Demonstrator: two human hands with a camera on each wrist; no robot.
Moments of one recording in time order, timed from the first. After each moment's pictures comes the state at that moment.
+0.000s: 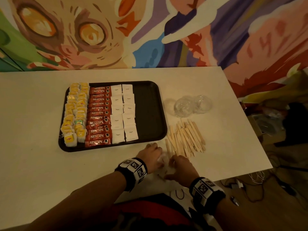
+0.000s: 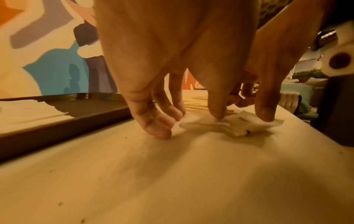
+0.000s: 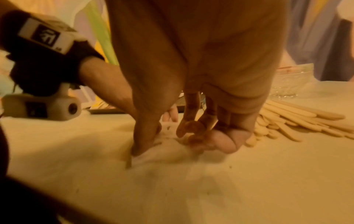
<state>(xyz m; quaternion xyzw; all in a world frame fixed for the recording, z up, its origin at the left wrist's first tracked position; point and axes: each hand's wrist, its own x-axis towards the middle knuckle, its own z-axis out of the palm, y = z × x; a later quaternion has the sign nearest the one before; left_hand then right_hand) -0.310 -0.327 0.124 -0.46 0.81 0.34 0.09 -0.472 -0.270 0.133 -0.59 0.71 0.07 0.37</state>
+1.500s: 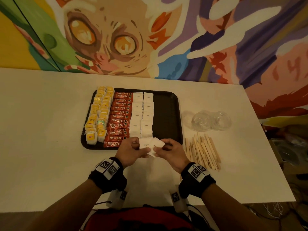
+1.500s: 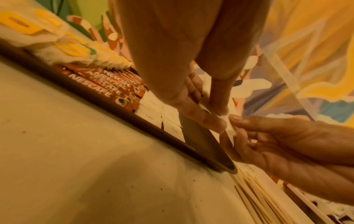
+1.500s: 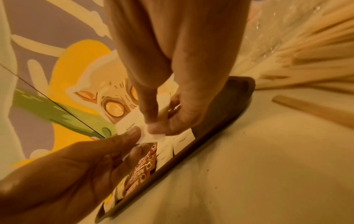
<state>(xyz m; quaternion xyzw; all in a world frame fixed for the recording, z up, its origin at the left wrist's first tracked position) -0.210 -0.339 0.160 -0.61 0.39 0.61 -0.32 -0.390 -0.344 0.155 -0.37 0.60 -0.32 0.63</state>
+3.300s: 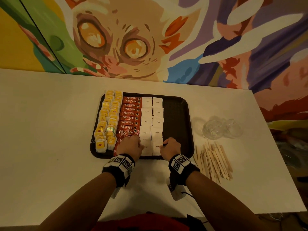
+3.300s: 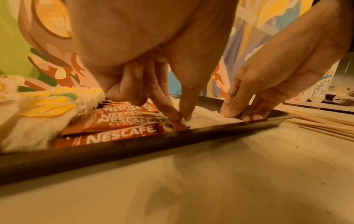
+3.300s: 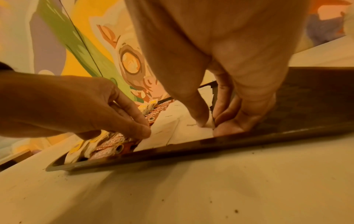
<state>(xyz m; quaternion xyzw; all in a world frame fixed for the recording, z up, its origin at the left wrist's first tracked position) -0.171 -0.394 0.134 -0.75 0.59 0.28 -0.03 -0.328 -0.409 0.125 -0.49 0.79 -0.06 0.37</state>
